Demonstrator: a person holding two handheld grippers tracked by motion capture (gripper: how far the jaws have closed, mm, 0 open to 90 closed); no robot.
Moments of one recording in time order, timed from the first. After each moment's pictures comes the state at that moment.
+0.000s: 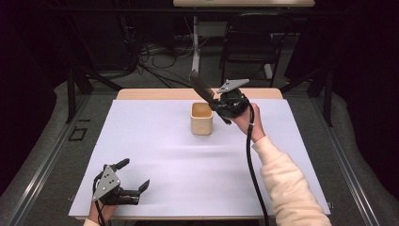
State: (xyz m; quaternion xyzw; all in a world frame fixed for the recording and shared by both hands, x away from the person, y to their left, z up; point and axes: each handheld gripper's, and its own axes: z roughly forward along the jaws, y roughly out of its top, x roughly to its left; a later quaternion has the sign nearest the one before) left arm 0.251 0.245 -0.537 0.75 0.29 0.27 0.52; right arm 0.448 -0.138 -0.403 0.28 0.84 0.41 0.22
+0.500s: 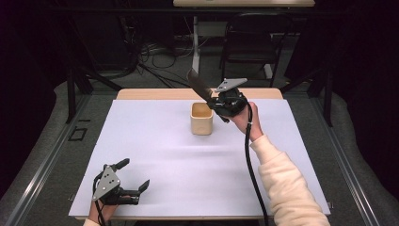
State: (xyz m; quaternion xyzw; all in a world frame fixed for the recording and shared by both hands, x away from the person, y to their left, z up) left arm 0.251 0.245 -0.537 0.75 0.29 0.27 0.52; right arm 0.450 -0.132 -0.401 0.27 0.84 0.41 0.23
